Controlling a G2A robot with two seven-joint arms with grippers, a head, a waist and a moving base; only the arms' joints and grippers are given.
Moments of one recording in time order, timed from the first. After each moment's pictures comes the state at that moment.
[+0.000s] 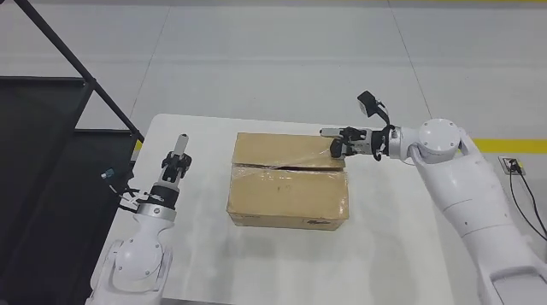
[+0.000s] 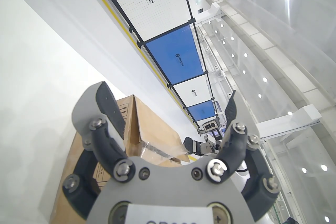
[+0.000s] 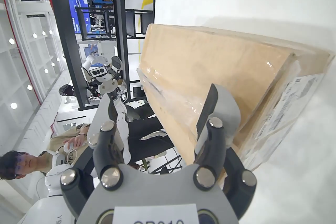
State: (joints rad) left arm 1.23 -1.33 -1.53 -1.73 0.17 -0.07 -0.08; right arm -0.29 -1.21 1.01 -0.73 0.22 -0.13 1.19
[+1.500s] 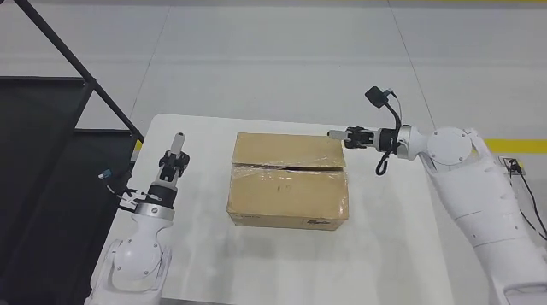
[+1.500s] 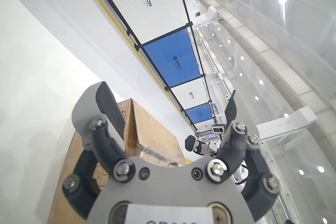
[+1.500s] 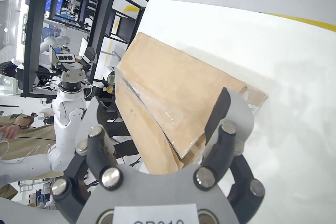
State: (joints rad) left arm 1.23 -1.33 -1.54 -1.72 0.15 -0.08 -0.06; right arm -0.38 -1.15 1.08 -0.92 -0.04 -0.37 1.05
